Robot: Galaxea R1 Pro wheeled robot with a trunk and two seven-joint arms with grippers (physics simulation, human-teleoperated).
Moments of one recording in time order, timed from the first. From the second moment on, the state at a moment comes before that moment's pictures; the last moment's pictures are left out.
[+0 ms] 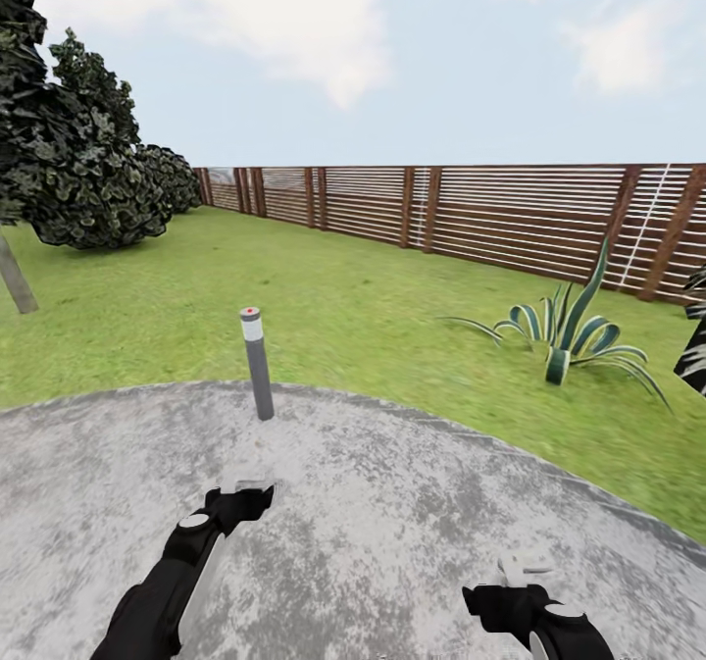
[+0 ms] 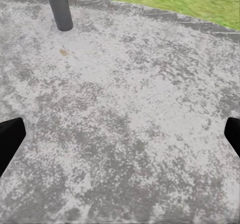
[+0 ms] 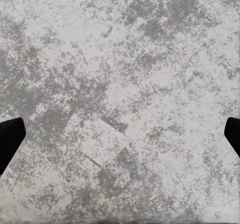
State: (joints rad) left arm -0.37 -0.03 -0.01 -1.07 0.00 0.43 0.00; right arm -0.01 -0.01 0.00 -1.51 0.00 0.81 0.00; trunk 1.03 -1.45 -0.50
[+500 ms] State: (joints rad) left arm -0.37 -0.03 -0.01 -1.07 0.00 0.43 0.01; right arm -0.01 0.00 0.00 -1.51 0.00 0.81 0.00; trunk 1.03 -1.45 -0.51
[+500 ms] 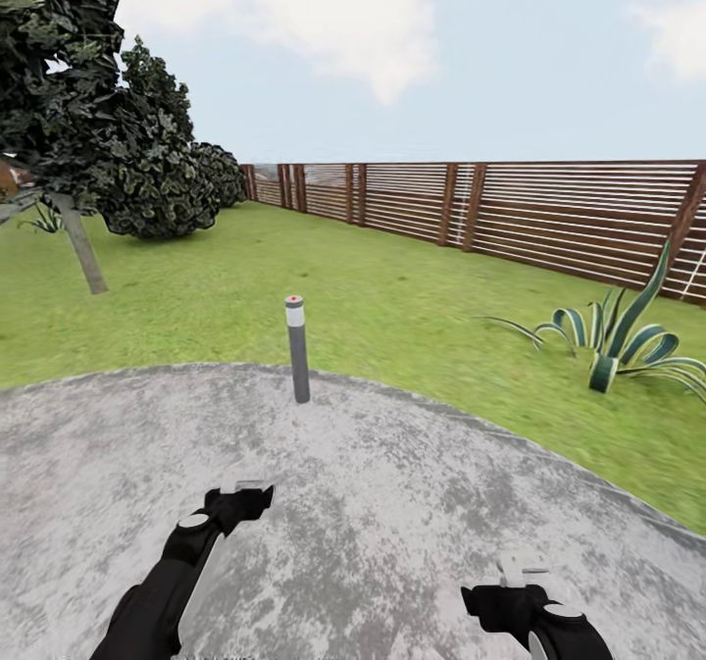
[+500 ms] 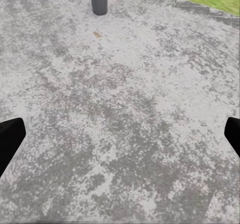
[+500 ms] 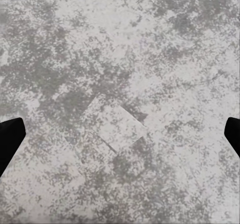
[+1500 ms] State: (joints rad) left arm -0.37 -0.03 -0.01 -1.16 0.01 0.43 0.00; right arm -0.01 0.00 0.00 -1.51 0.00 0.81 0.00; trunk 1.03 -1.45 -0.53
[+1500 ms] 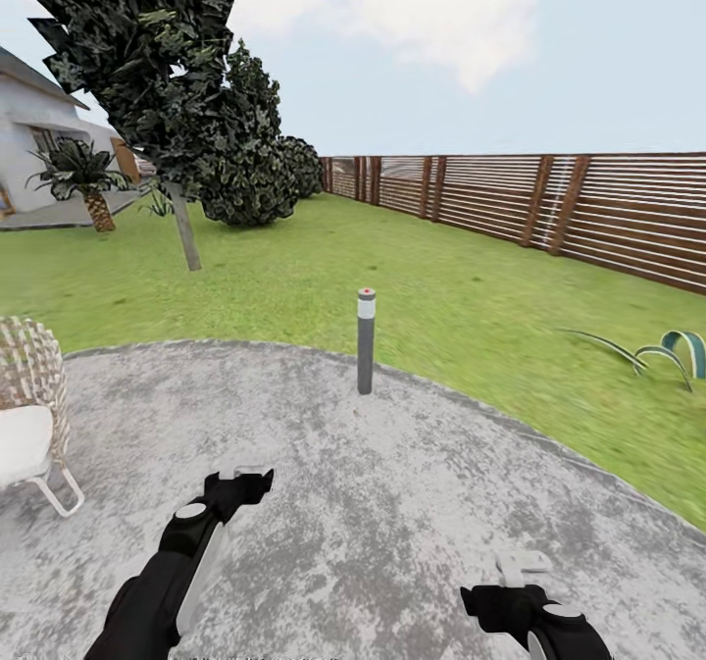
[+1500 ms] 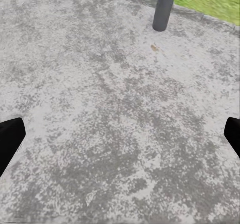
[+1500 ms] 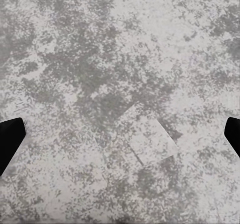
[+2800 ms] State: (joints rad) left arm -0.37 -0.03 -0.01 -1.15 0.01 0.43 0.00; right arm -0.01 0.00 0.18 -1.51 -0.01 0.81 0.01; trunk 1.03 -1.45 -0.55
